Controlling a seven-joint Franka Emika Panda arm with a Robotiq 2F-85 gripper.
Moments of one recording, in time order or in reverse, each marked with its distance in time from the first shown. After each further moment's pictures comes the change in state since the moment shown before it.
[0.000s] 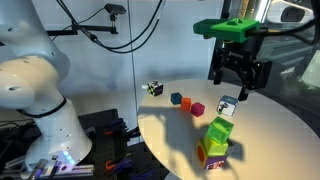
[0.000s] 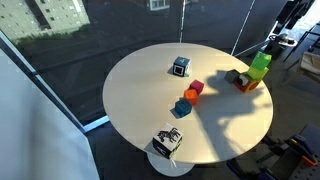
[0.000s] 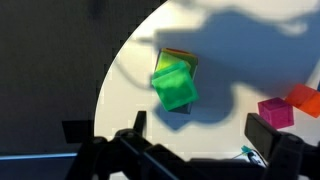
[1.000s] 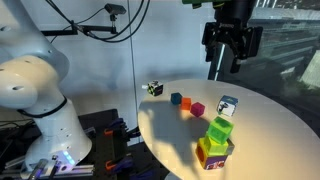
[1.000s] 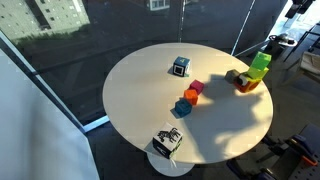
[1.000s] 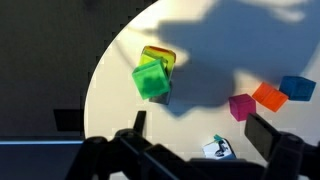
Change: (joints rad) arm 0.045 -0.134 0.005 0.012 0.000 -0.116 0.000
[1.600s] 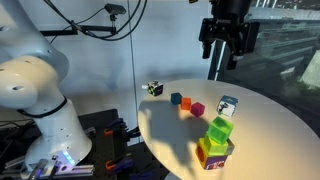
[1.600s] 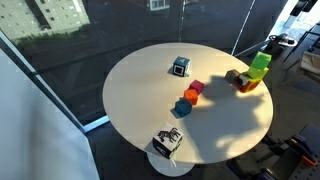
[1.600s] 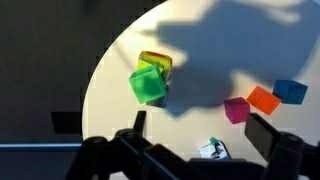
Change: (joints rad) arm 0.002 -0.023 -0.001 0.001 0.000 -0.036 0.000
